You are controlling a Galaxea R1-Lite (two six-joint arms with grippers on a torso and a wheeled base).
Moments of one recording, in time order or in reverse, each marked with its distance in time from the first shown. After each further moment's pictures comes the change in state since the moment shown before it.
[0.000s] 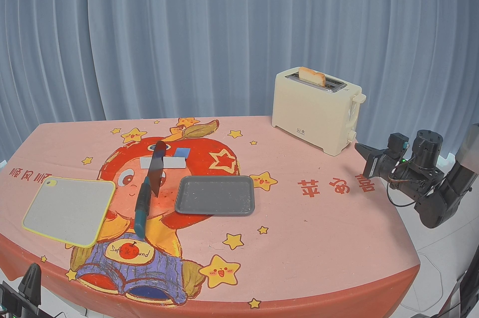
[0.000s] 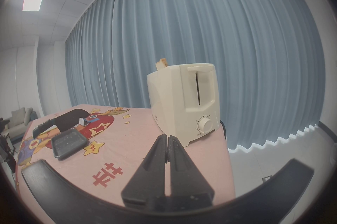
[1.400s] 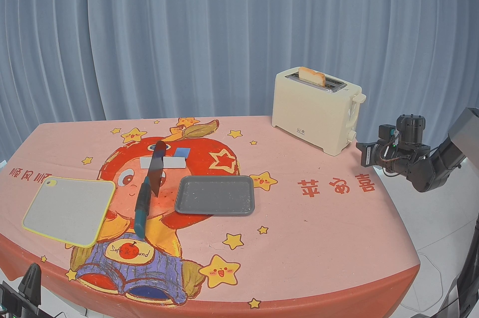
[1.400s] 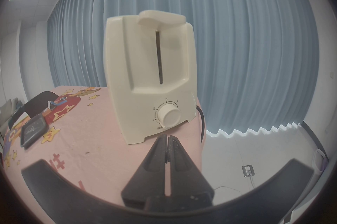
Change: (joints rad) left arm 0.000 0.000 0.000 0.000 0.000 0.000; right arm -0.072 0.120 -0.388 0.501 -0.048 -0.118
